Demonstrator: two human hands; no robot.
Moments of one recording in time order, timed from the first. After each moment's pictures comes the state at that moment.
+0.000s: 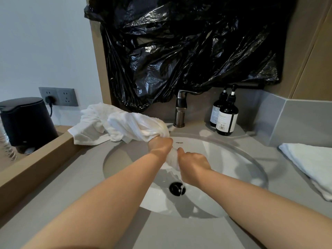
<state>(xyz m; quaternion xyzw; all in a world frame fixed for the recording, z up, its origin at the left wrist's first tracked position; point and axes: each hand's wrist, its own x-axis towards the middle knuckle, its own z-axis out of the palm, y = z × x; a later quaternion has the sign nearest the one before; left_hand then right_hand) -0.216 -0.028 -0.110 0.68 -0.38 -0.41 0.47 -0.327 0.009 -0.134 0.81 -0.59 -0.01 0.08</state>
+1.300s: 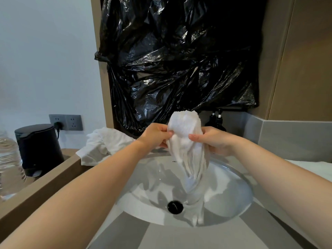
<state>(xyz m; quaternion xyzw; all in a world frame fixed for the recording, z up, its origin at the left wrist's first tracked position) -0.187 0.000 -0.014 0.49 -0.68 -0.34 0.43 -0.399 0.011 -0.001 0.66 -0.45 0.32 -0.51</state>
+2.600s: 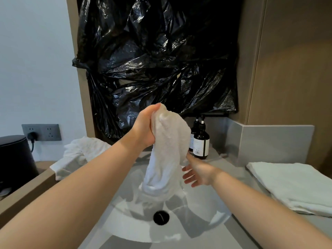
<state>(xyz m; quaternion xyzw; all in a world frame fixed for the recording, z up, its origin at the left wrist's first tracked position) -0.229 0.005 0.037 0.23 -0.50 -0.64 0.53 -0.419 -0.021 -0.083 0.49 -0.58 0.29 -0.58</state>
